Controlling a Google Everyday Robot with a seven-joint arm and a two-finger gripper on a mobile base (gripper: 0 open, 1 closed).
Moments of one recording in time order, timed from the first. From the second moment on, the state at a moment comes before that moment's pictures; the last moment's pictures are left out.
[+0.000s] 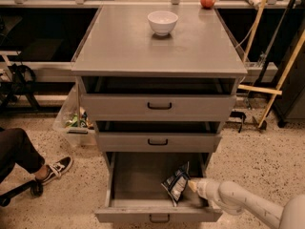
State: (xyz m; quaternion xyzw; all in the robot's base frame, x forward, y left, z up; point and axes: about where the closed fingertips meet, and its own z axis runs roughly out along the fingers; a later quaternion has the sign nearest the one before) arm 0.599 -0.216 0.220 -0.15 0.90 0.19 0.36
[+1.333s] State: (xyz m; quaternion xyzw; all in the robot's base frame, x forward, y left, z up) arm 0.599 -0.216 0.220 -0.15 0.90 0.19 0.36
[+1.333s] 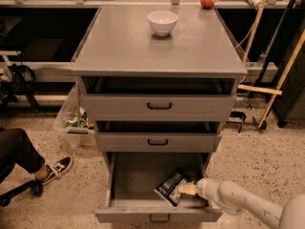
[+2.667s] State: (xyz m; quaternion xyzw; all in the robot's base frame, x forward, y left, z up) arm 0.536 -0.212 0.320 -0.14 0.91 0.11 0.37
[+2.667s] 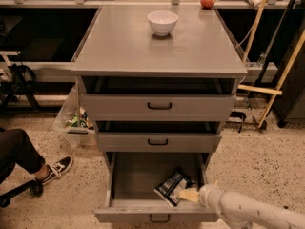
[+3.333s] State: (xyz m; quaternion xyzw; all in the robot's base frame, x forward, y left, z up) arm 0.460 -0.264 0.487 0.10 0.90 0.04 0.43
